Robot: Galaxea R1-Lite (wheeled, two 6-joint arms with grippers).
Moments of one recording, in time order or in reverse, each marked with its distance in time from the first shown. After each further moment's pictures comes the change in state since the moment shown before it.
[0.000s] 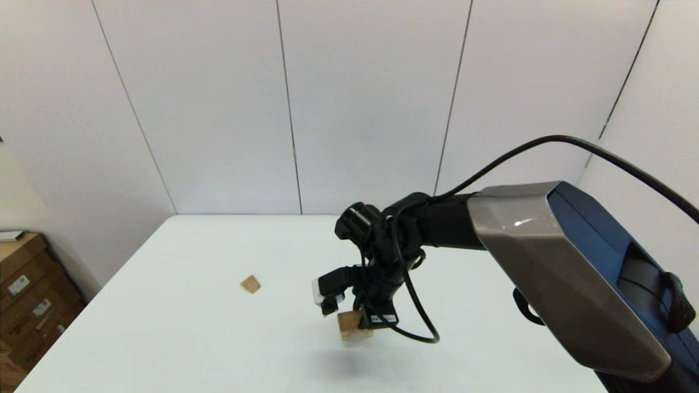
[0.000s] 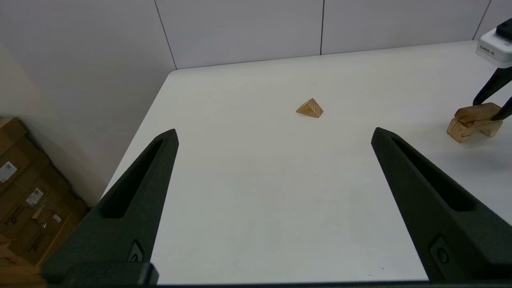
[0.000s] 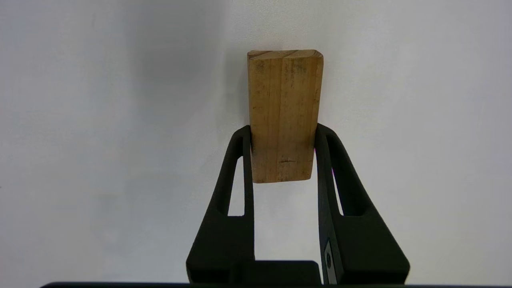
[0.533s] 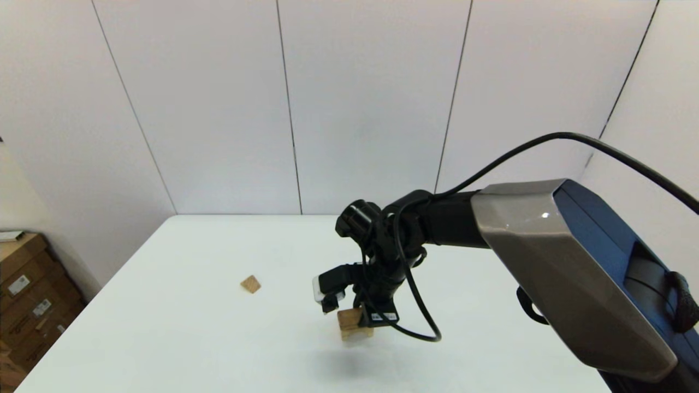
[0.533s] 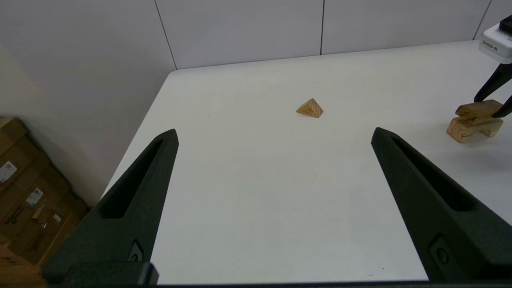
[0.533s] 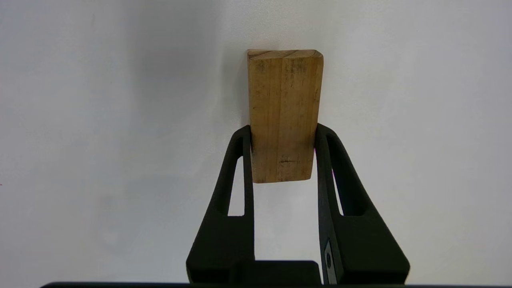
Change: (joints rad) left arm 0.000 0.000 0.000 0.000 0.000 -0.001; right arm 0.000 -0.010 0.000 0.000 0.000 0.000
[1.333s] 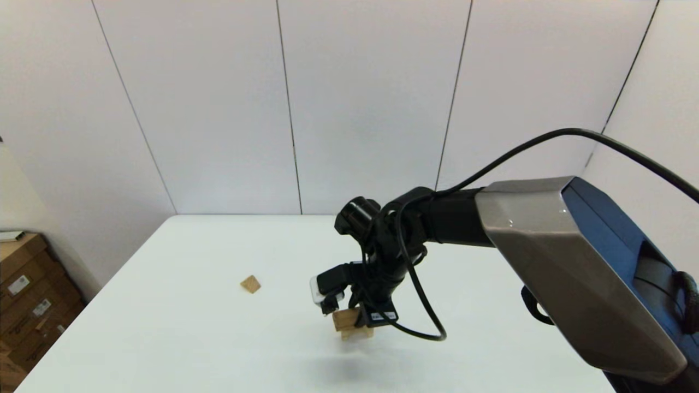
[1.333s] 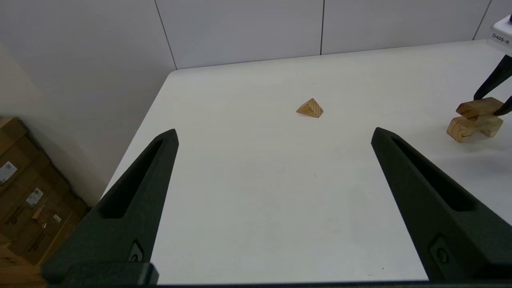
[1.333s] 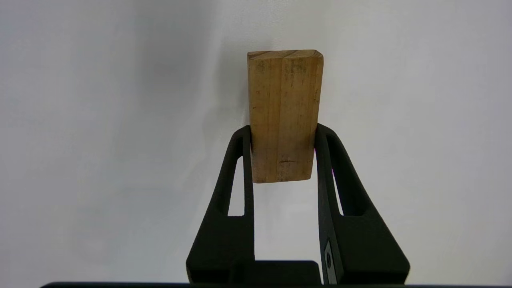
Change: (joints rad) left arm 0.000 0.000 0.000 0.000 0.000 0.001; right arm 0.003 -0.014 0.000 0.001 0.042 -0.050
